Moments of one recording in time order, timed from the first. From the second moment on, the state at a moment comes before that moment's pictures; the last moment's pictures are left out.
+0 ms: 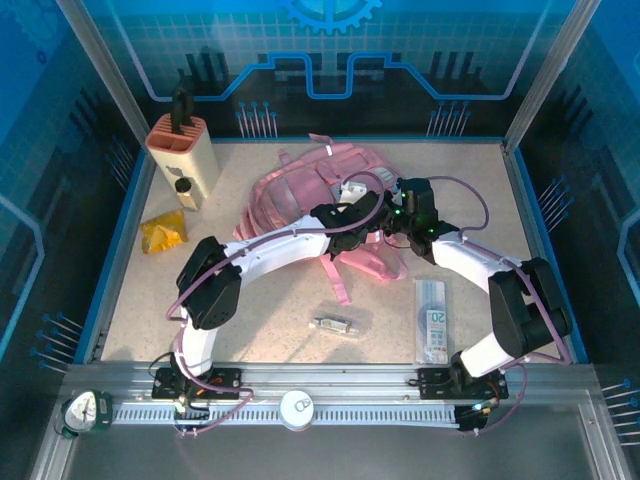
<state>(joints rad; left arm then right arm) -0.88 1.98 1.68 -0.72 -0.62 -0.61 0.36 1.53 0.88 0.21 -0.36 1.19</state>
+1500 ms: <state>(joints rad) -0.78 1.90 1.46 -0.57 -0.40 -0.68 0.36 1.54 0.87 0.21 -0.37 1.19</state>
